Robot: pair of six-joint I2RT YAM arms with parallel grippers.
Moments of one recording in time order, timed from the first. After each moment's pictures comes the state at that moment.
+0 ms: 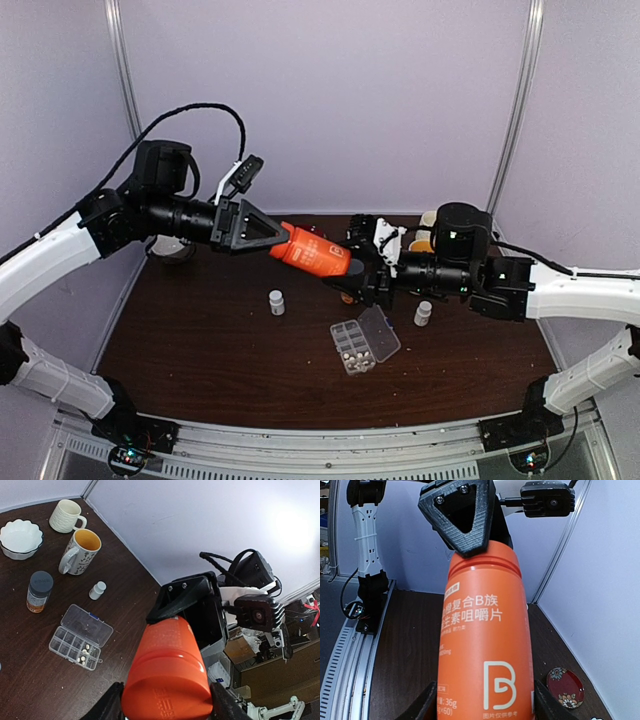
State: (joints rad) left arm -0.76 1.26 1.30 -0.44 0.70 -0.56; right arm 1.02 1.27 0.95 0.21 -0.25 -0.34
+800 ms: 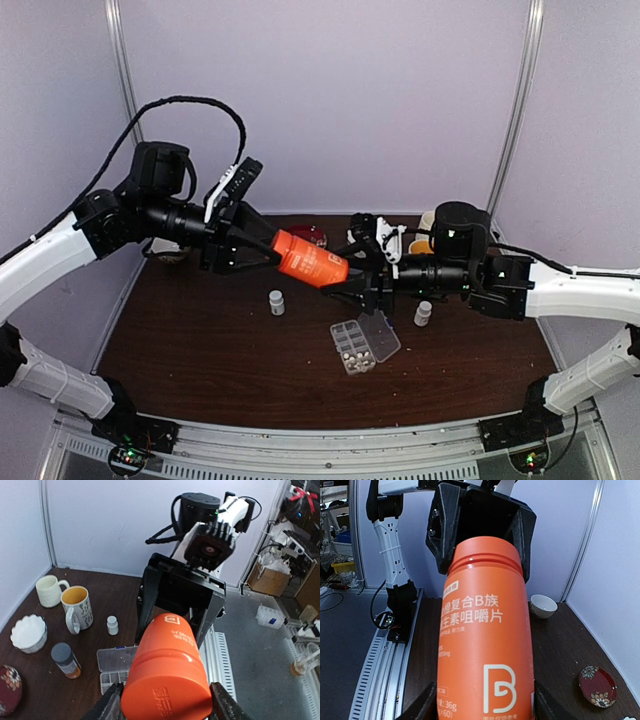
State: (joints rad) left arm -0.77 1.25 1.31 -0.50 0.78 0.10; right arm 1.02 1.28 0.96 0.19 -0.37 -0.21
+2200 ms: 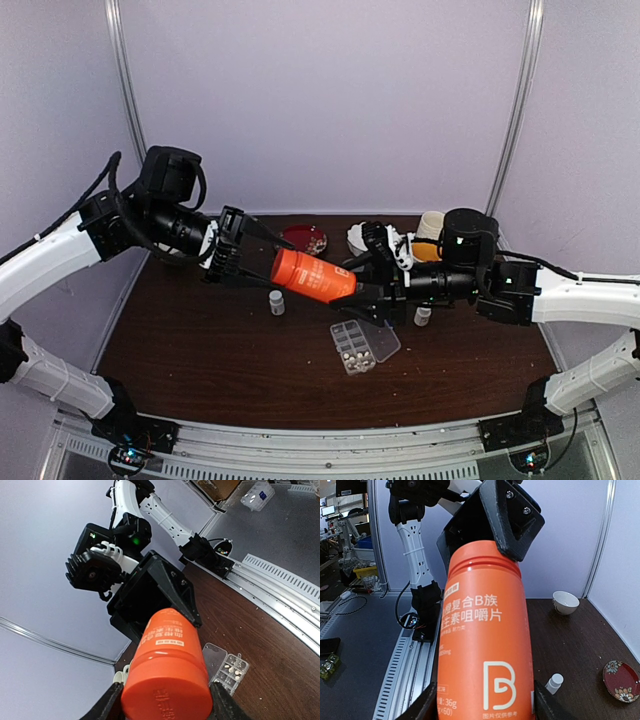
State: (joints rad) left arm -0.81 1.27 1.31 -0.55 0.83 1.31; right arm 1.01 1.23 0.90 0.20 -0.49 -0.12
